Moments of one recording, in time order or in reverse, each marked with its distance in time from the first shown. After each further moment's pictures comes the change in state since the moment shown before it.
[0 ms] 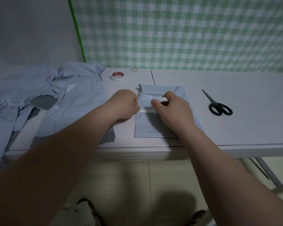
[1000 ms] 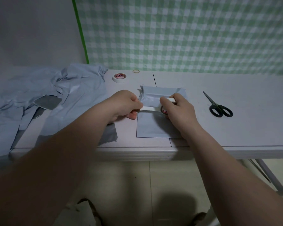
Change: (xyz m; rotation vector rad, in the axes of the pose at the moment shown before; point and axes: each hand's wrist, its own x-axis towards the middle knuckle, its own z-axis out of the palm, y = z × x) left_hand -0.004 -0.006 0.000 -0.795 -0.060 -0.207; right_hand 0.001 0.010 -0.004 0.341 0.018 0.072
